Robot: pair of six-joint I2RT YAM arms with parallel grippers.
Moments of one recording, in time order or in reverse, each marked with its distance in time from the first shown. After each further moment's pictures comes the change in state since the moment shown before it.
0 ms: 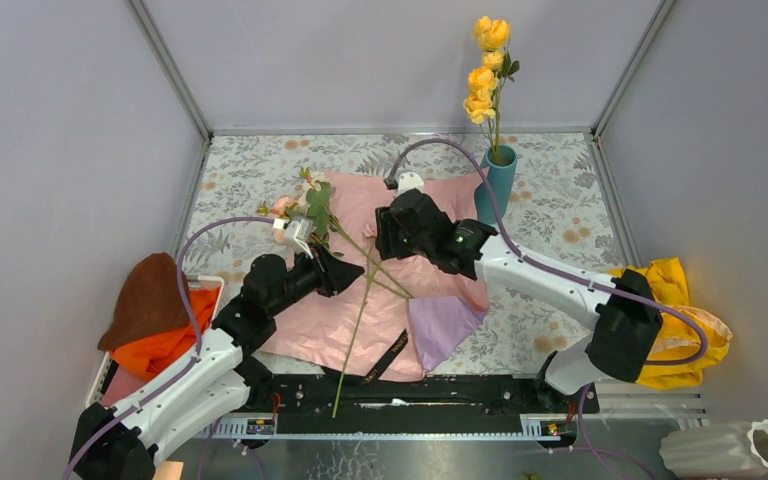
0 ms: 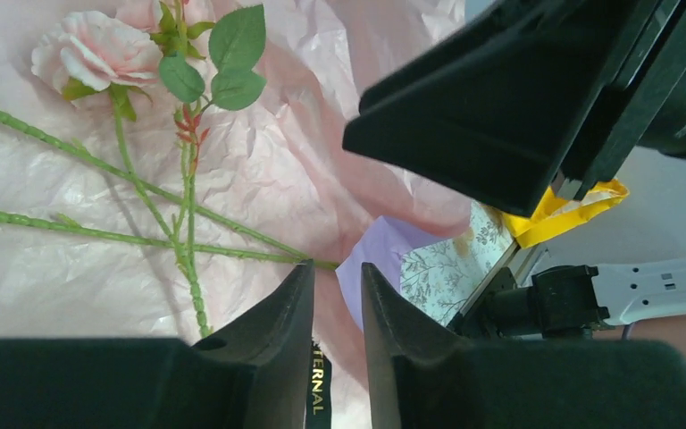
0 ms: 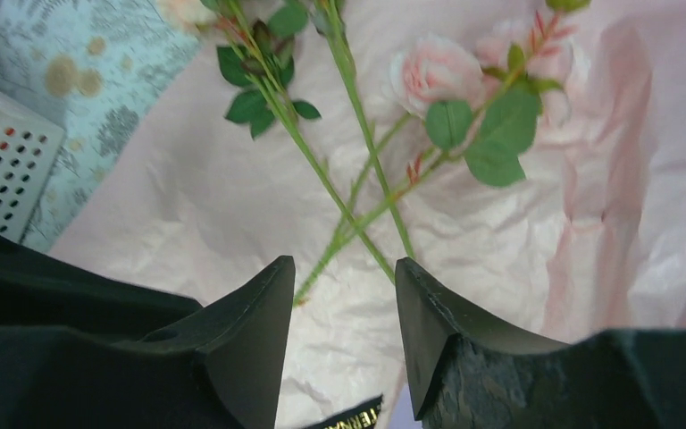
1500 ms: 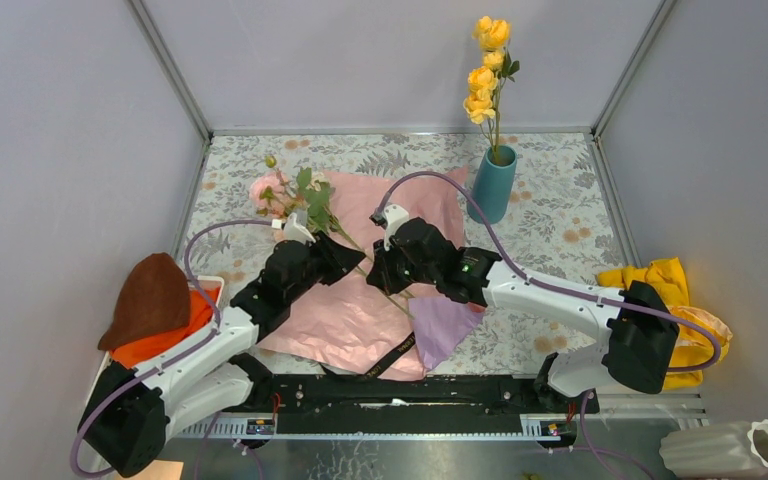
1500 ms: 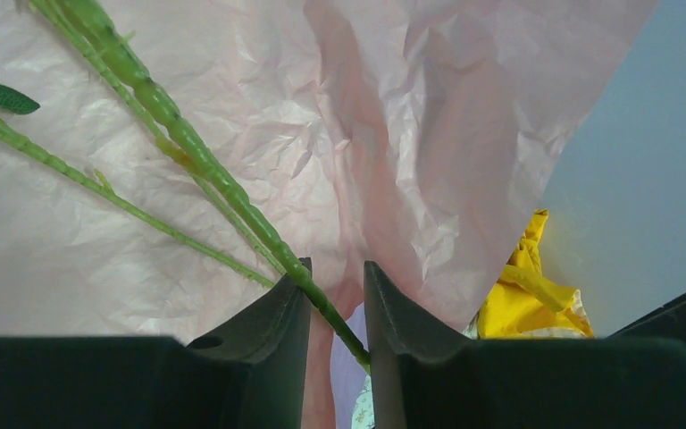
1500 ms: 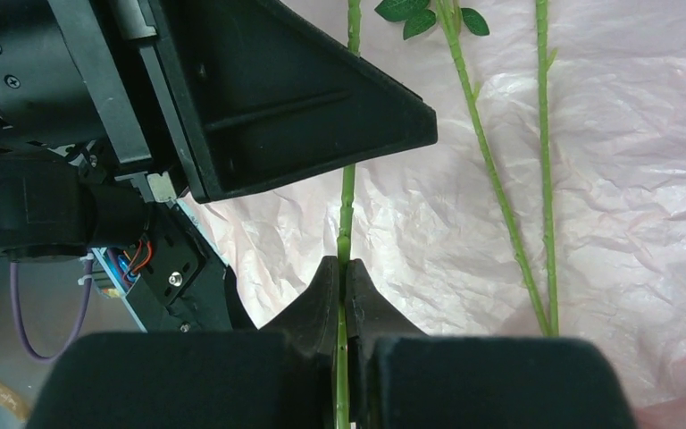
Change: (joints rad) left arm -0.004 0.229 0.067 0.001 -0.235 -0.327; right arm 0.085 -0.118 -0.244 0.183 -0.270 -0.038
